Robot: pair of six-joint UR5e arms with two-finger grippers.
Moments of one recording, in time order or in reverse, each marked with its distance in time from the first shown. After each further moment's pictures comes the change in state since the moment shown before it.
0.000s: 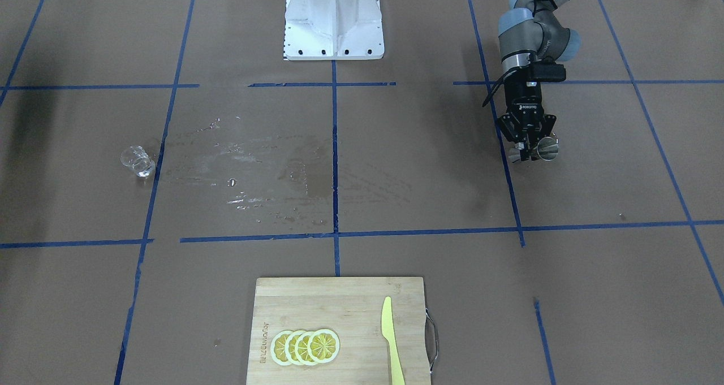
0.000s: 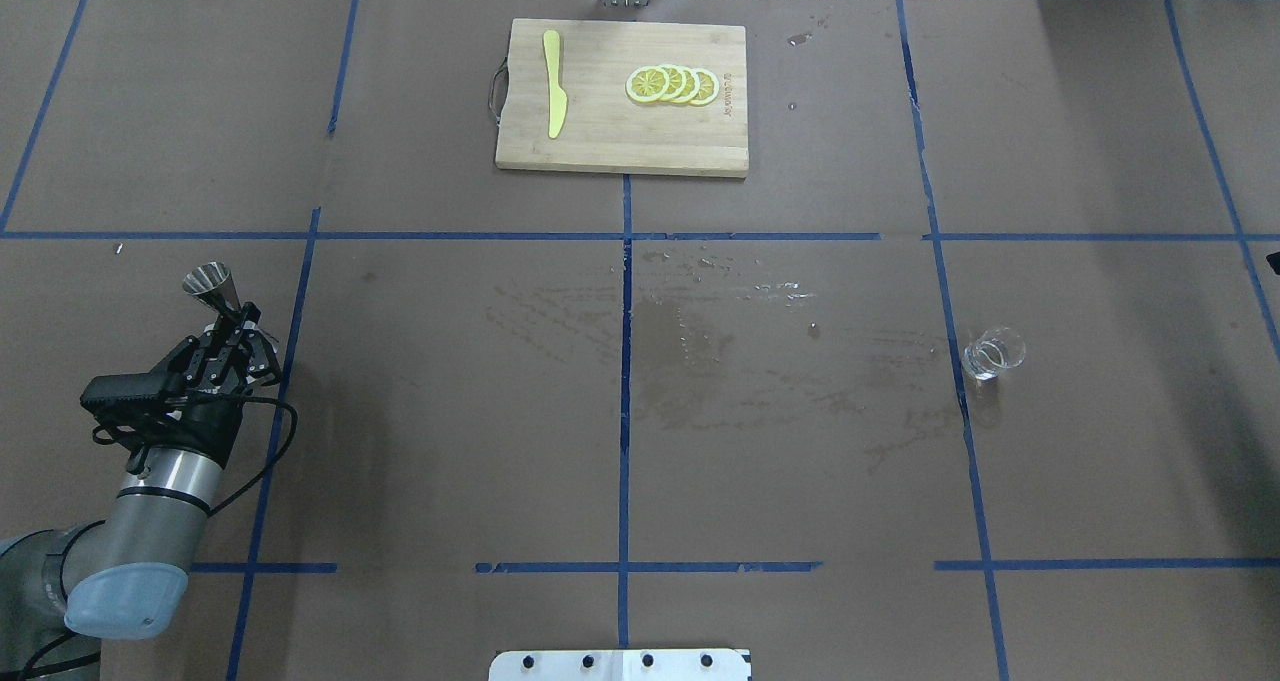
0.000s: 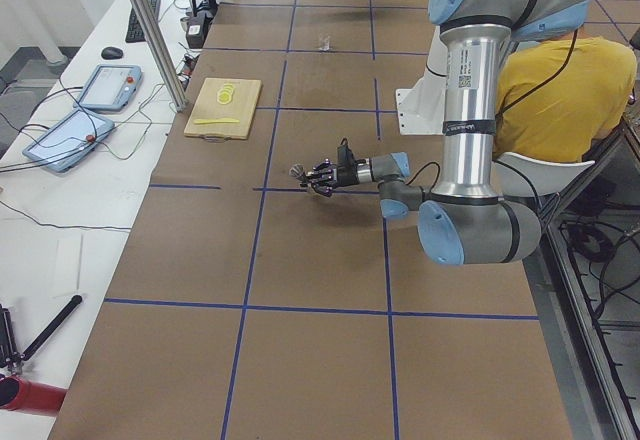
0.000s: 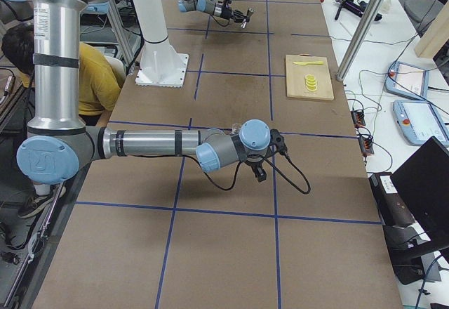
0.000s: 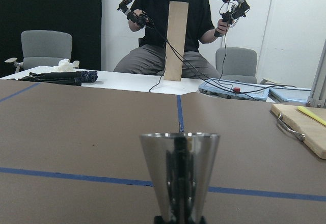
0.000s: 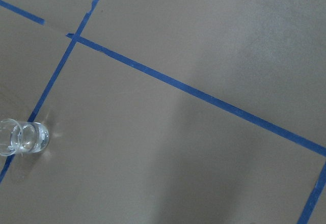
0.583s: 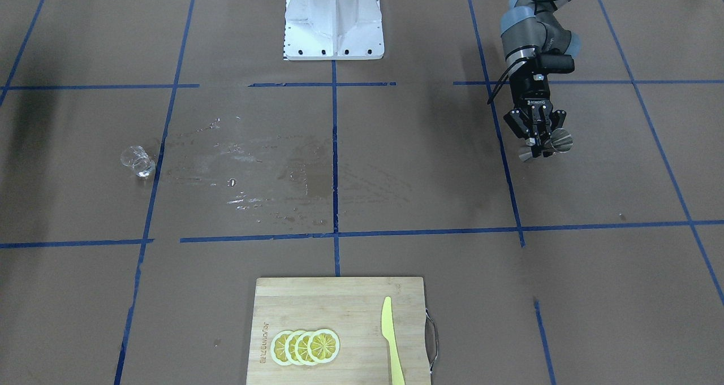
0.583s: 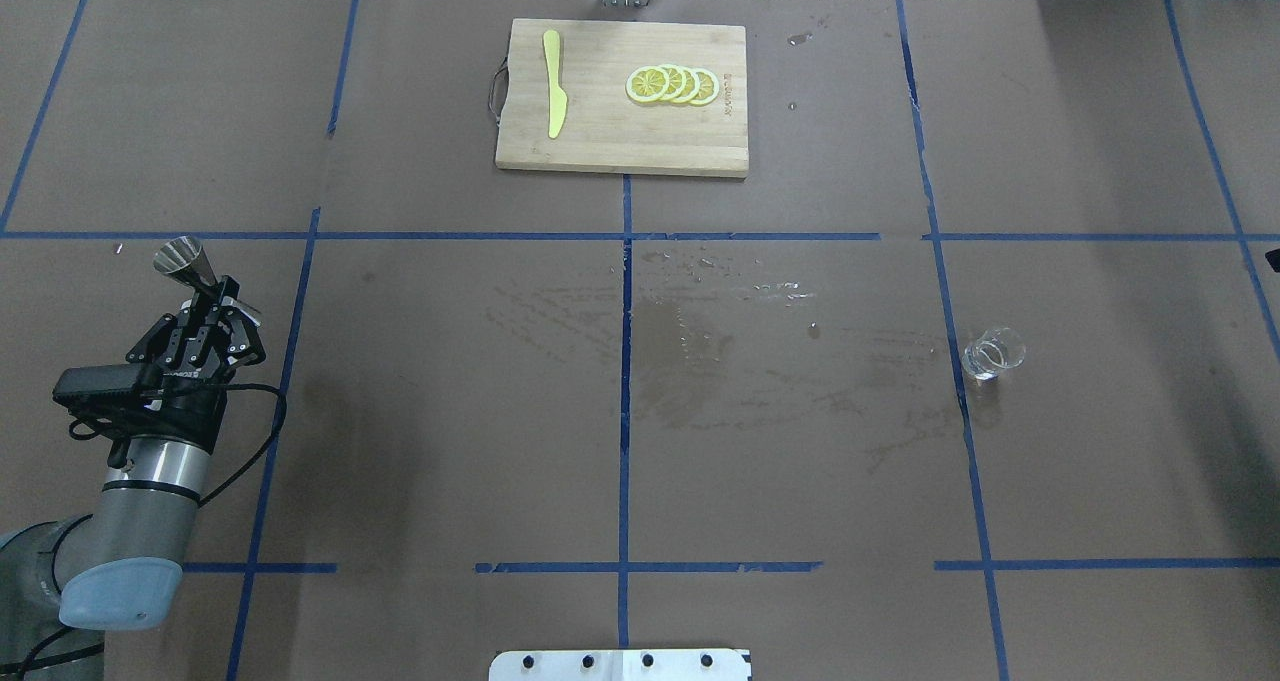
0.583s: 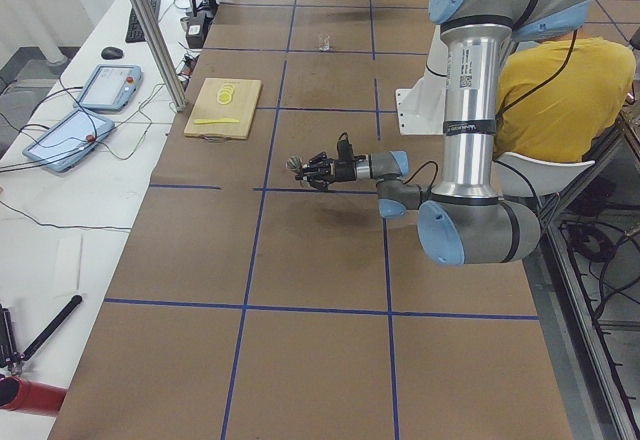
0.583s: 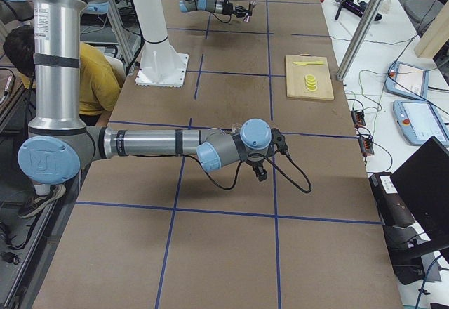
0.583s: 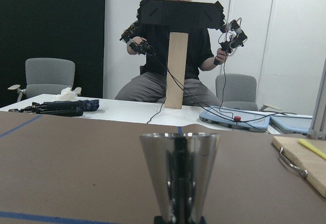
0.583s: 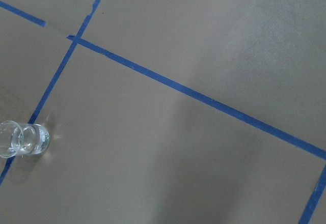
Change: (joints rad) left arm -0.016 -0.007 -0.001 -0.089 0.097 0.049; right arm 0.000 0.003 0.000 0.000 0.000 -0.001
